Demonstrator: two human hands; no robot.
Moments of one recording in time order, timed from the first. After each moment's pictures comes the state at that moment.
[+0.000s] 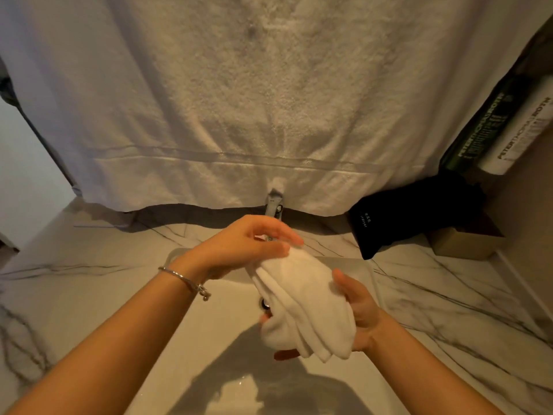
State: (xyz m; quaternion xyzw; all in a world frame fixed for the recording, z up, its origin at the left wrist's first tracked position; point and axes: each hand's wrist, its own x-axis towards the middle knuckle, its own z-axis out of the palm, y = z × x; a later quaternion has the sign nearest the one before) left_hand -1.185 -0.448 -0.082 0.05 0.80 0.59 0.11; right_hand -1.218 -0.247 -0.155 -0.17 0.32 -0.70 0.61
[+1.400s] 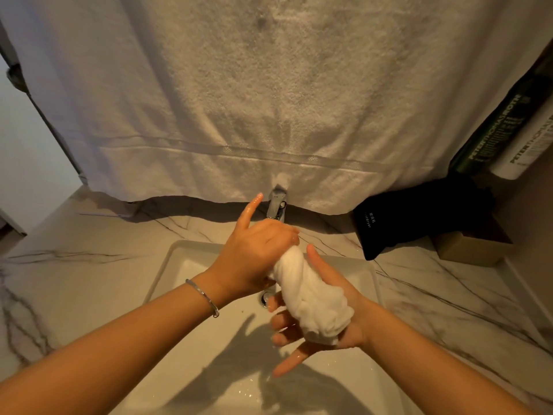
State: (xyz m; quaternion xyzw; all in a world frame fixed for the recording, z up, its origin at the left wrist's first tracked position) left_hand -1.186 -0.434 -0.134 0.21 0.91 0.07 -0.34; right_hand -1.222 -0.256 -0.149 -0.03 0.53 -0.63 0.57
